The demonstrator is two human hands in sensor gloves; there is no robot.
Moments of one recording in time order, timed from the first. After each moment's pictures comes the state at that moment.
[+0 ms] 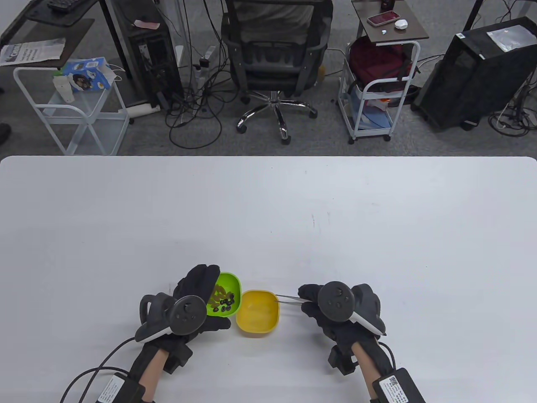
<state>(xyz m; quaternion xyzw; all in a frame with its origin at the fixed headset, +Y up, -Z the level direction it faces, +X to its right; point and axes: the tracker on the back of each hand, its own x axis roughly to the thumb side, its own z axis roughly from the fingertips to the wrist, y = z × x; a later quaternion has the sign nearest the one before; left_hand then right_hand) -0.212 -0.702 -0.276 -0.01 -0.24 0.07 0.97 0.111 -0.714 -0.280 0.14 0.05 0.97 0.20</state>
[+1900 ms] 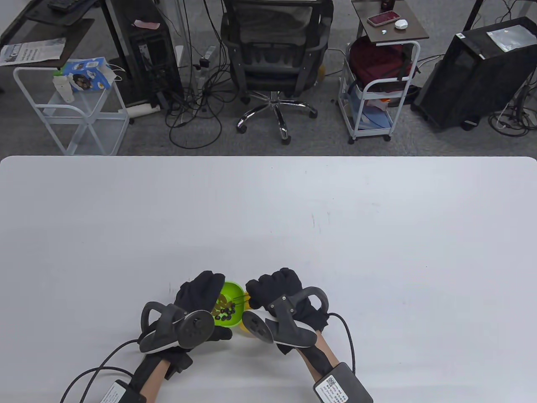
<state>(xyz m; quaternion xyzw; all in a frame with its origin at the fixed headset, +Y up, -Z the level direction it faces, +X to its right) -0.201 -0.703 -0.262 0.01 -0.26 0.00 0.96 -0.013 -0.675 -0.263 0.25 -0.16 0.95 -0.03</state>
